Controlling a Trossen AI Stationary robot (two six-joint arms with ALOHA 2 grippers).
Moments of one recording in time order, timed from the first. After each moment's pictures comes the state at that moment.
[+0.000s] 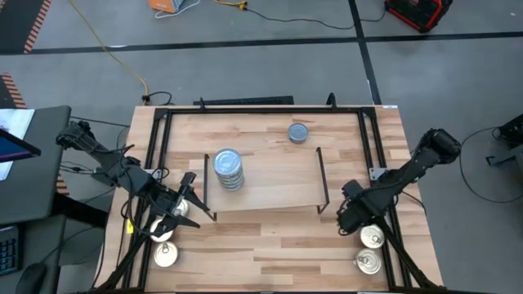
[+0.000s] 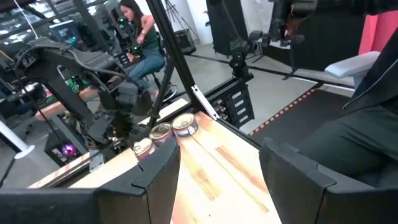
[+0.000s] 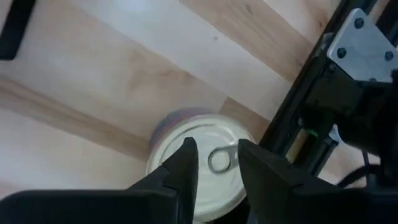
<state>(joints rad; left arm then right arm) -0.59 0.83 0.86 -0.12 -0.16 0.33 0.65 1.36 0.88 -1.37 0.08 1.67</state>
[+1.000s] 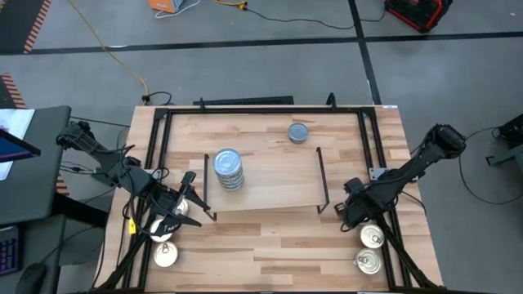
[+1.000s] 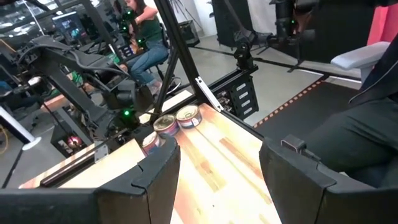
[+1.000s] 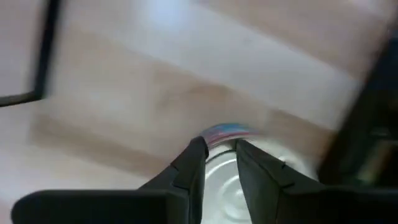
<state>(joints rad) -0.59 0.83 0.86 -0.15 -0.19 0.33 0.64 1.25 0.69 -1.06 0.10 1.82</state>
